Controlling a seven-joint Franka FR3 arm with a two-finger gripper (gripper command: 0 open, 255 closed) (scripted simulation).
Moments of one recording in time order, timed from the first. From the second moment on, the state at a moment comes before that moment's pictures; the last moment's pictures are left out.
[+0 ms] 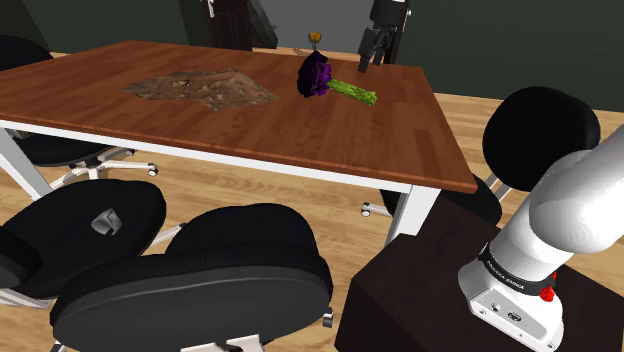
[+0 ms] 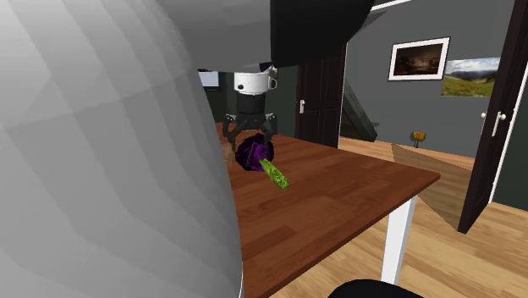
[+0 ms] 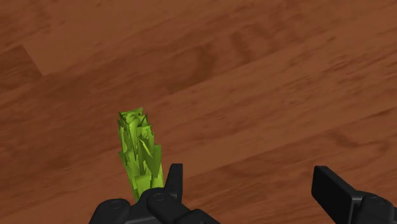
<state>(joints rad) 0.01 -0.26 -0.09 -2.01 0.03 1.90 -0.32</state>
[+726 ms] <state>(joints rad) -0.02 0.19 -0.14 -1.59 0.08 1.88 -0.50</state>
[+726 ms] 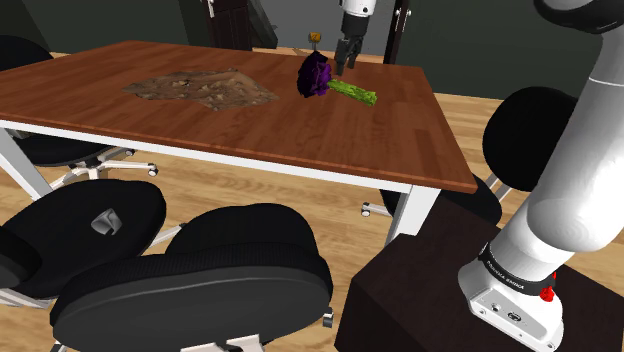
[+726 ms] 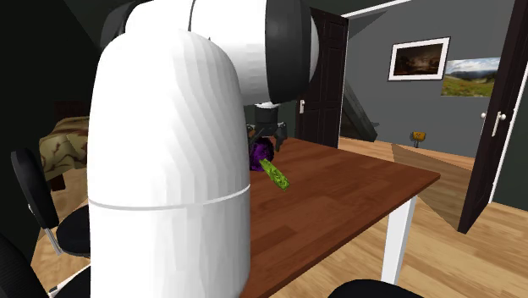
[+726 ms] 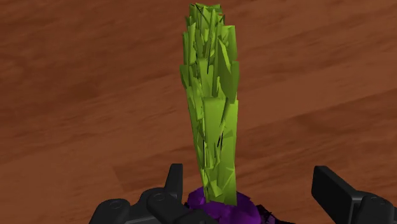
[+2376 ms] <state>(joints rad) -0.03 0.31 -0.14 -1.52 0.09 1.92 -0.53</state>
